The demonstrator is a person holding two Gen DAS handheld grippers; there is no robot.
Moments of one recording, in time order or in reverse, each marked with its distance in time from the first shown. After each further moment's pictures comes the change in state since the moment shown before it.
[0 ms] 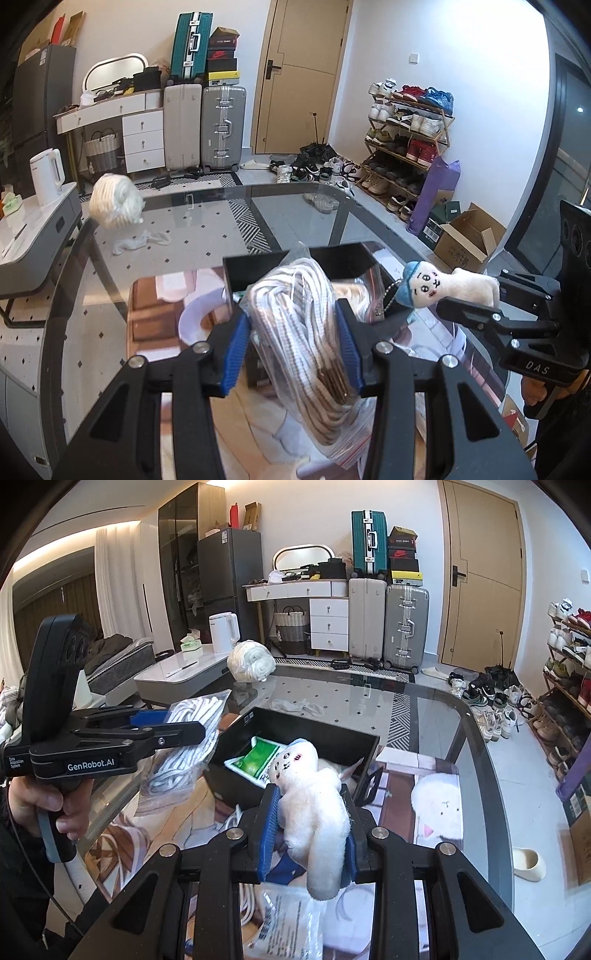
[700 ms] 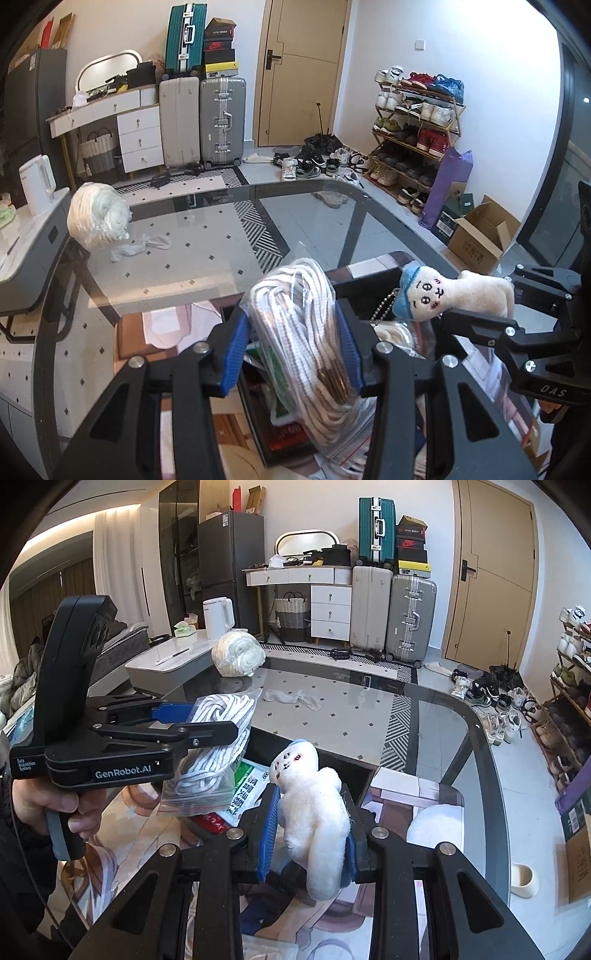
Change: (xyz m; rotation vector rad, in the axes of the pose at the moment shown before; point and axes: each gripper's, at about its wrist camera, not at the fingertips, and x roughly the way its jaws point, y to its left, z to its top) left arm 0.081 0.017 0.038 0.027 0.035 0.031; right arm 0.060 -0.023 0.041 -0.035 0.061 -0.009
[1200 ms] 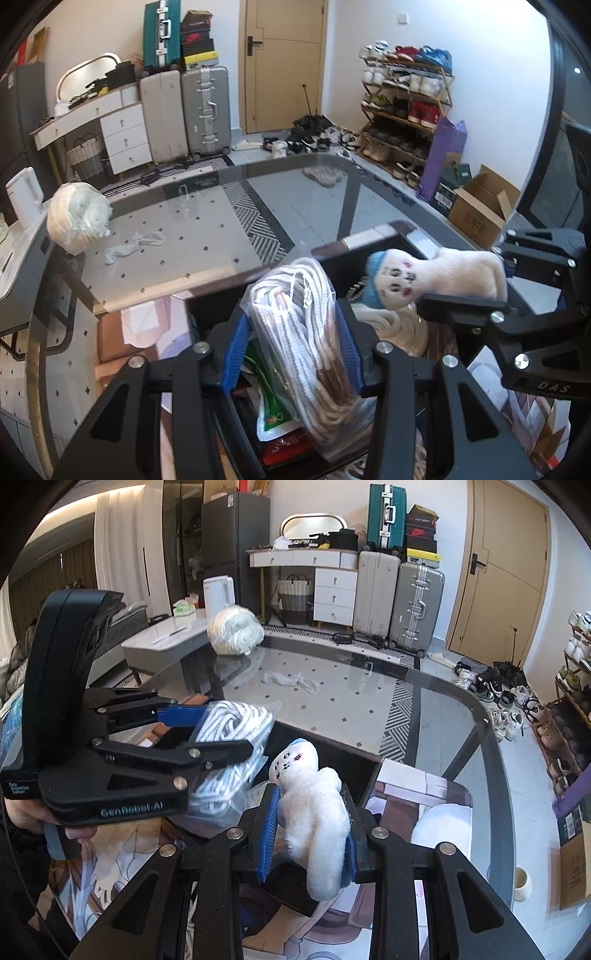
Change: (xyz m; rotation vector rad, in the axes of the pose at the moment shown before) left arm 0.034 -0.013 -0.015 0.088 0.075 -0.011; right arm 0.039 -0.002 0.000 -0.047 0.080 -0.004
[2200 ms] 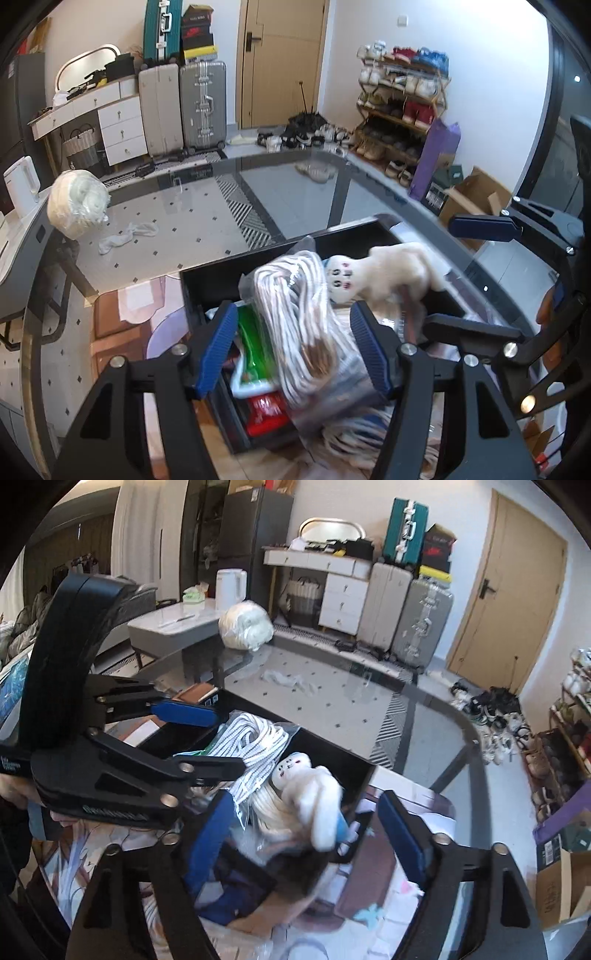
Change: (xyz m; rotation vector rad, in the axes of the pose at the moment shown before) left arm -0.030 -0.009 -0.012 -0.033 -0.004 -0.033; right arm -0.019 0.006 -0.006 -0.106 -0.032 -0.055
